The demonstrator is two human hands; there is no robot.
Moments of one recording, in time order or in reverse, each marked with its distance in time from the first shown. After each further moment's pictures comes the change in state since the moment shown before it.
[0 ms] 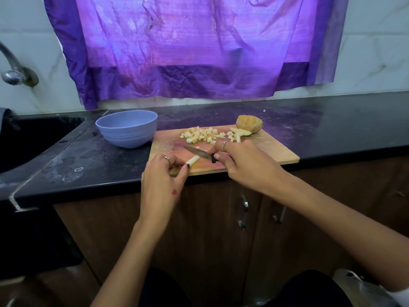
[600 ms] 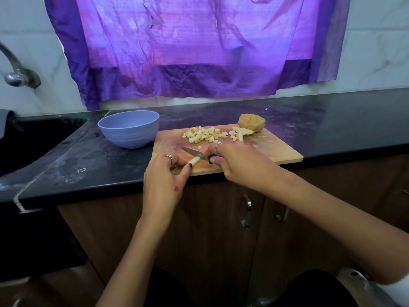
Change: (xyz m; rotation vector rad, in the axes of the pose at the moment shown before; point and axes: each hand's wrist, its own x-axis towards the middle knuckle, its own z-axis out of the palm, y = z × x) left_hand 0.006 -0.001 0.001 -0.024 -0.028 -0.042; right_hand 0.016 0.000 0.015 -0.024 -0.135 0.010
